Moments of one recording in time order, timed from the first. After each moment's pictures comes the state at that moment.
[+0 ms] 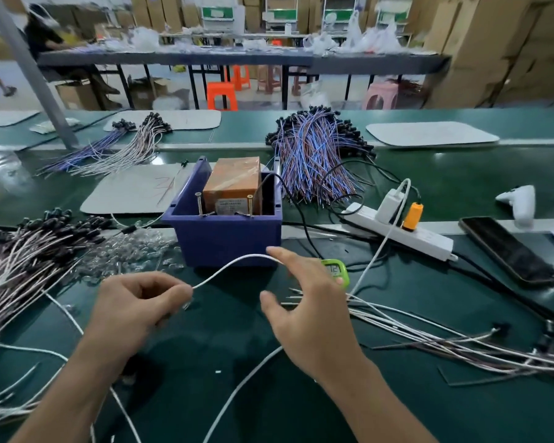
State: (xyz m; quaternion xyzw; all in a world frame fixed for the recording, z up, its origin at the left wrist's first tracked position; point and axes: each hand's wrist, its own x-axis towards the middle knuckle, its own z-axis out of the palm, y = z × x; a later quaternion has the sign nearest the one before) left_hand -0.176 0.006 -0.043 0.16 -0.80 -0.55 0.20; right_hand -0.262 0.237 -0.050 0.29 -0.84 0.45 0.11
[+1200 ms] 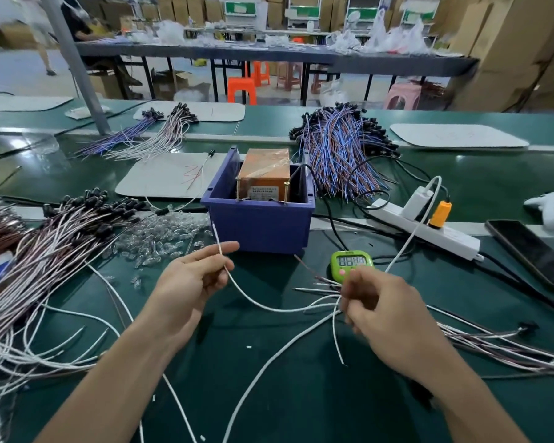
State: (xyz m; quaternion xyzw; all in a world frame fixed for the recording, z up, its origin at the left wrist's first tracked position) left_hand -0.197 0.020 -0.055 0.24 -0.55 -0.79 0.15; right_hand -0.263 0.292 -0.037 0.21 -0.88 0.41 -0.08
